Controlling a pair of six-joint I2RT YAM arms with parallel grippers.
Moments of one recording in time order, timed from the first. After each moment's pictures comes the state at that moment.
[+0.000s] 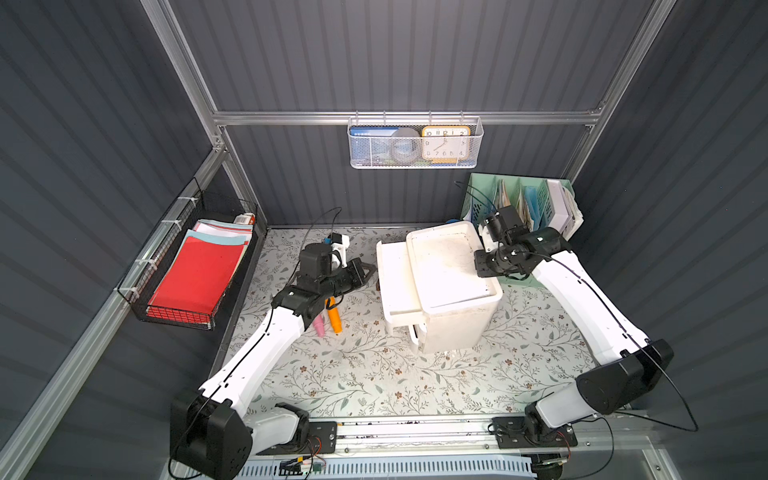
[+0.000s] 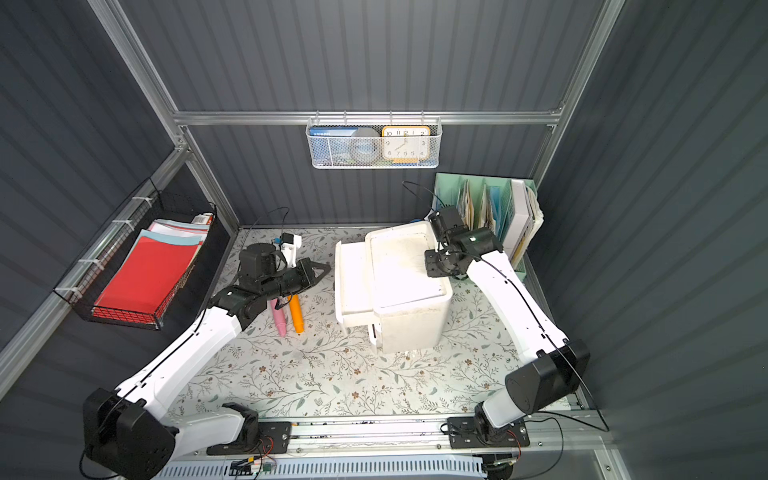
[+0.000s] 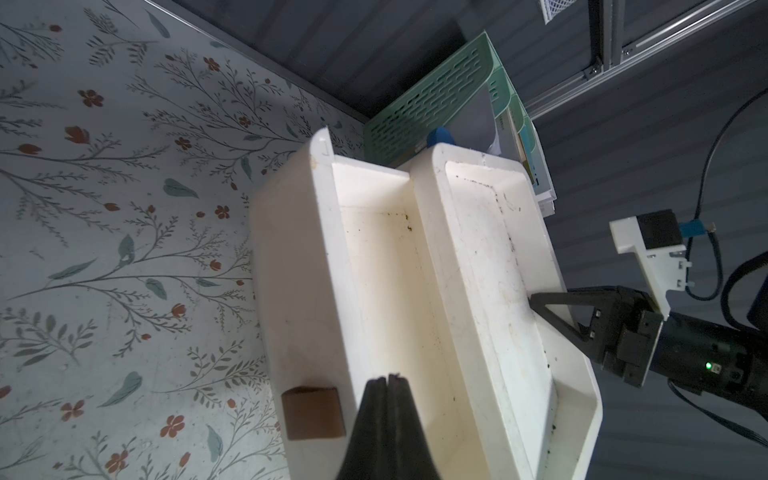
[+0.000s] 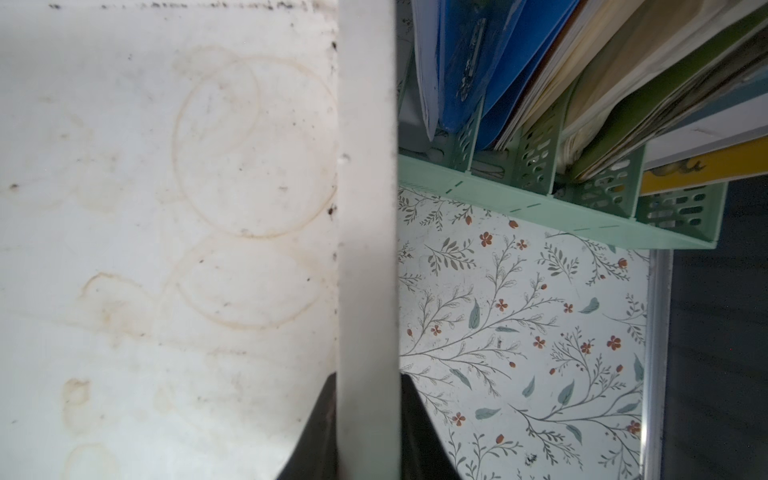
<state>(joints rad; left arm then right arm) -0.31 1.22 1.01 -0.24 0.41 -0.72 0.37 1.54 1.67 -1.18 0.13 0.23</state>
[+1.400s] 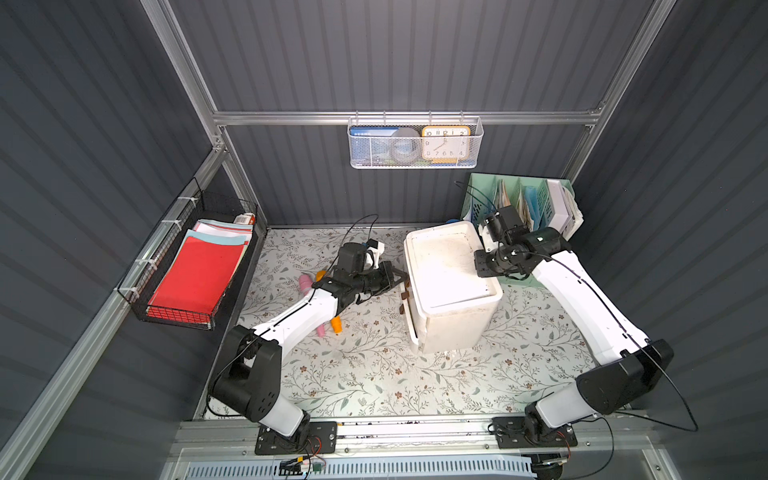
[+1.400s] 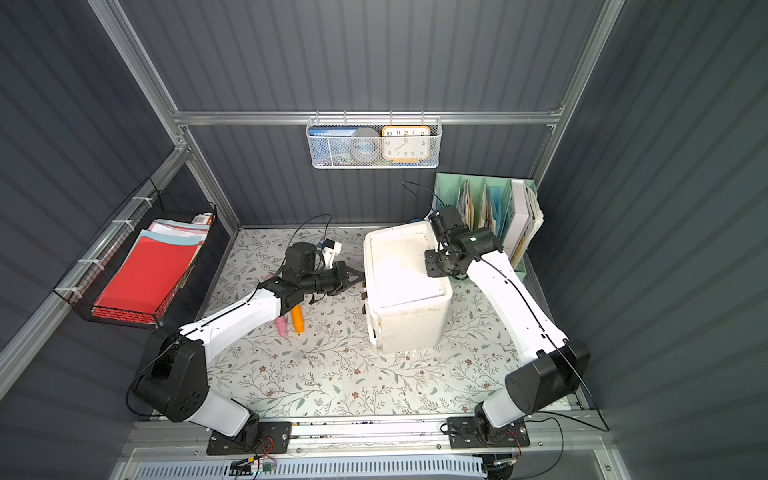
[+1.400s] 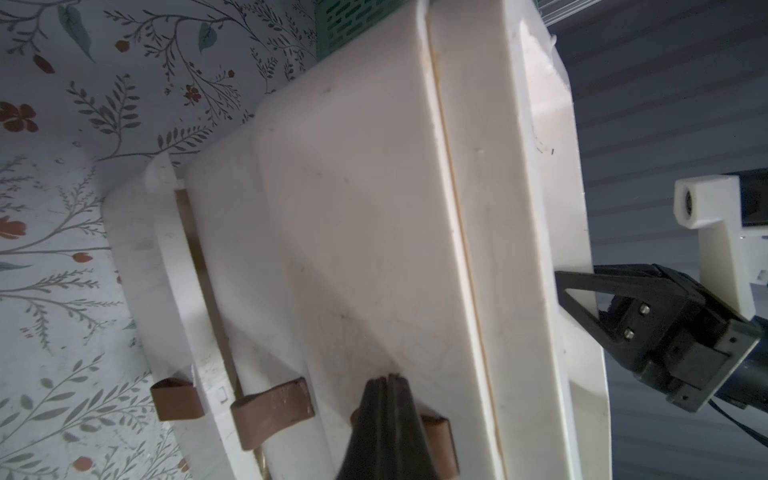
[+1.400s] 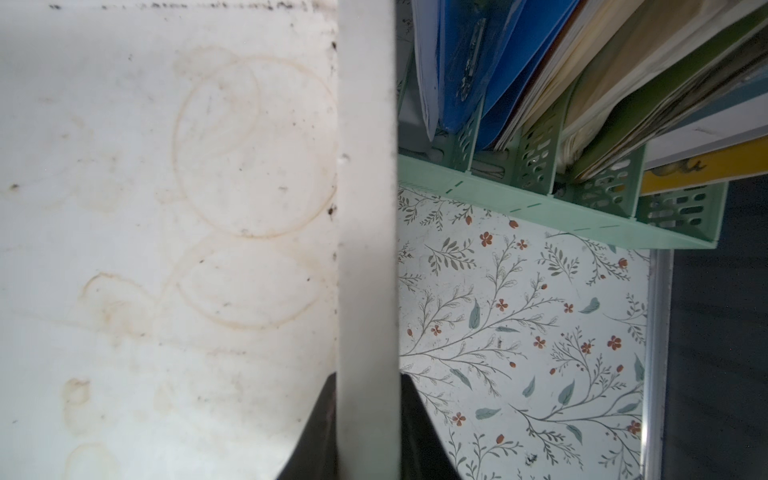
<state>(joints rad) -0.44 1.57 1.07 0.00 0.61 -0.85 0.37 1.54 1.67 -1.18 0.13 0.23</state>
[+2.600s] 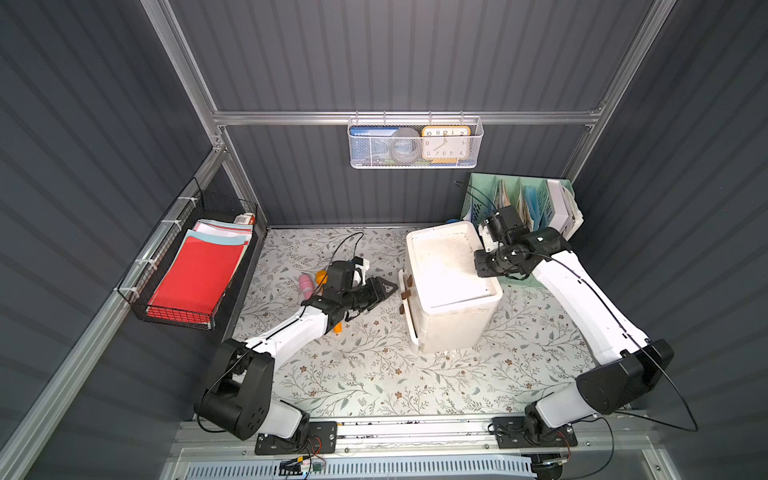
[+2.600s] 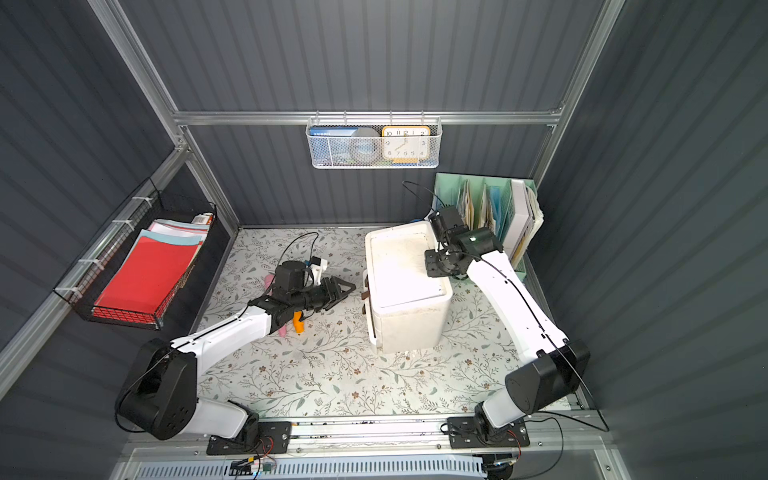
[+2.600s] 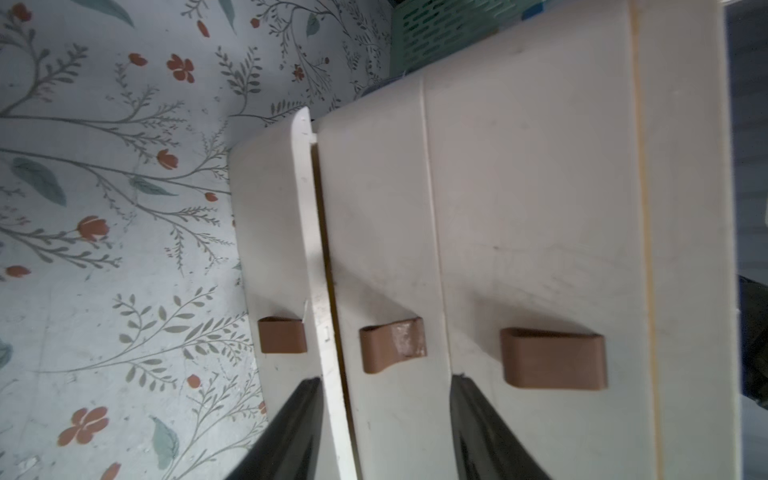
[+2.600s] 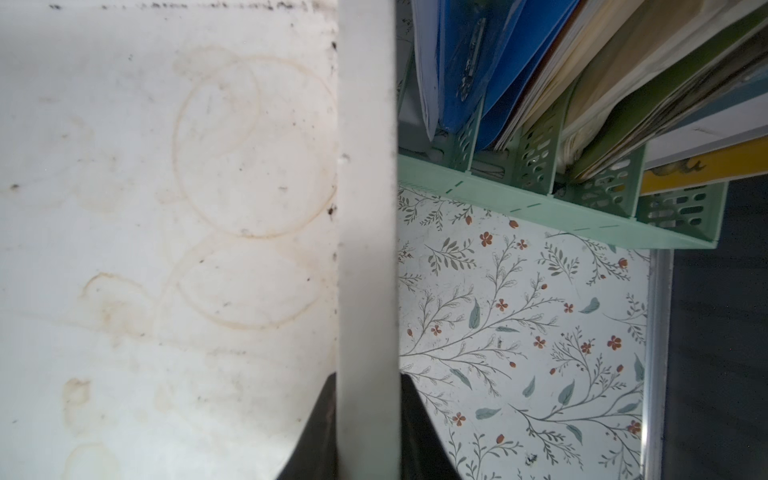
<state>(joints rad) -0.38 1.47 0.80 0.11 0.56 -0.91 0.37 1.54 1.67 -1.18 0.13 0.23</state>
